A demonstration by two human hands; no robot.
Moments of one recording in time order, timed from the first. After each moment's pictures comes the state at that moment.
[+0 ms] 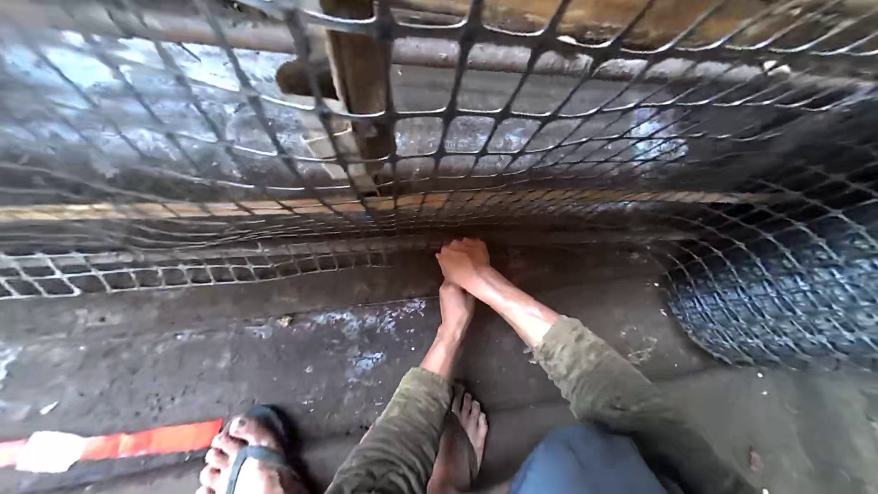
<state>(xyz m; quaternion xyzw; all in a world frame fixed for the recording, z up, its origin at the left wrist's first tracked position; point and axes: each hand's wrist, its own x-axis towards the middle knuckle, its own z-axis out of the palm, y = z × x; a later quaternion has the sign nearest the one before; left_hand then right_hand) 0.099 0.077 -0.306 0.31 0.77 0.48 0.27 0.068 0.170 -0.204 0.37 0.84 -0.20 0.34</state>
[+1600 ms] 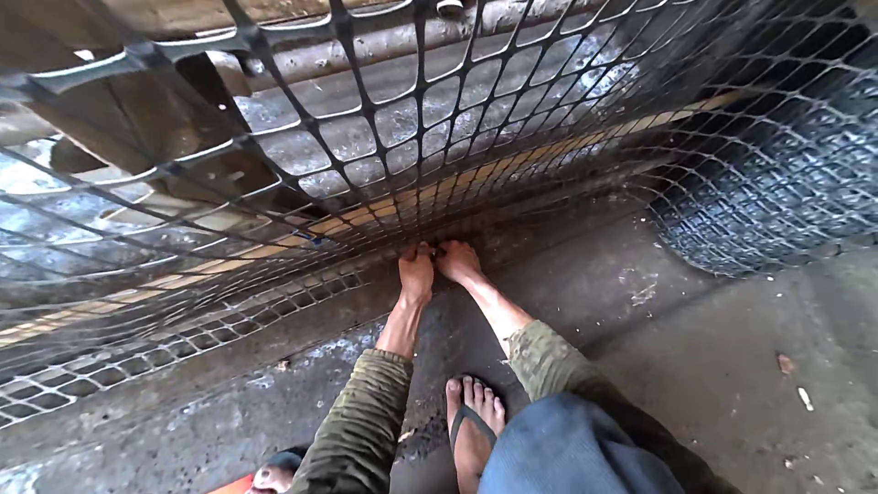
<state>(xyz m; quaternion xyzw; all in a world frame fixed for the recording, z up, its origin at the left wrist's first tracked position) 0.041 0.124 -0.286 0.10 0.71 0.49 0.50 0.123 0.184 -0.270 0.59 0.66 -0.44 0.14</state>
